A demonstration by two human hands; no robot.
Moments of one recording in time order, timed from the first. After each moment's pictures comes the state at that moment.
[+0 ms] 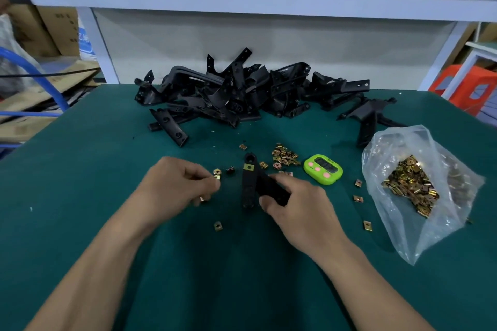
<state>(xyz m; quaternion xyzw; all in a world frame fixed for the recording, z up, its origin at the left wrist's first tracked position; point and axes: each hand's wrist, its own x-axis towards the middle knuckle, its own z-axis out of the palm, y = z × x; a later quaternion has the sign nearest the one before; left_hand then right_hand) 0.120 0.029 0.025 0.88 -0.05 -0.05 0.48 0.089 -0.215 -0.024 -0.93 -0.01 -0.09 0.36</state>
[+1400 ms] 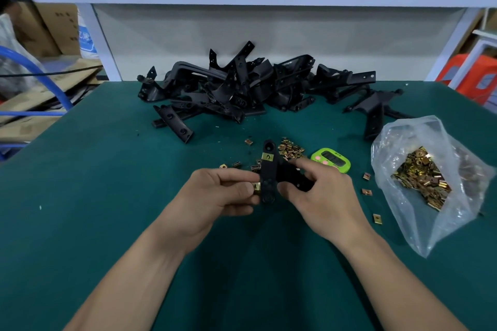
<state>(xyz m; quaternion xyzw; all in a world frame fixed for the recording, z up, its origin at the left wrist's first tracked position) 0.101 -0.007 0.009 0.65 -0.03 -0.18 0.74 0.092 -0.229 -0.013 -0.91 0.00 -0.15 0.39</state>
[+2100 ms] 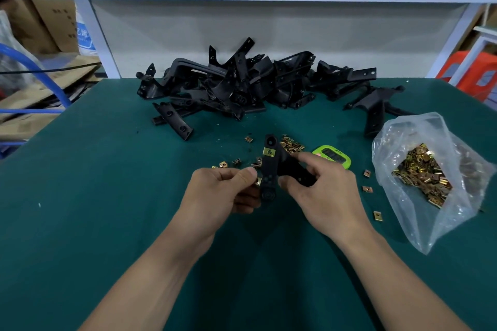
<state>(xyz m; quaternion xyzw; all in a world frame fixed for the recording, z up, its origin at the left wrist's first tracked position) 0.094 -0.026 0.008 0.68 0.01 -0.09 0.72 0.091 -0.226 -0.013 -0.89 -0.02 -0.20 0.41</state>
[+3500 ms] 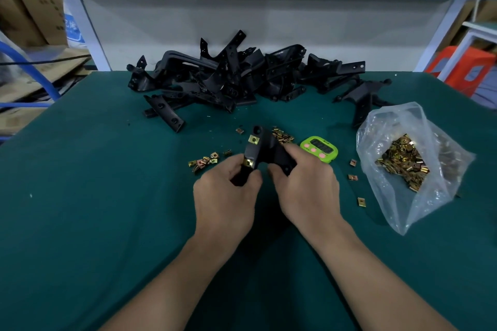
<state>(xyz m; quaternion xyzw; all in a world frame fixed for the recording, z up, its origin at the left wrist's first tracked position) 0.075 -0.065 -0.010 0.82 0.01 0.15 0.55 0.081 -0.201 -0.012 -0.92 0.06 -0.22 0.32</state>
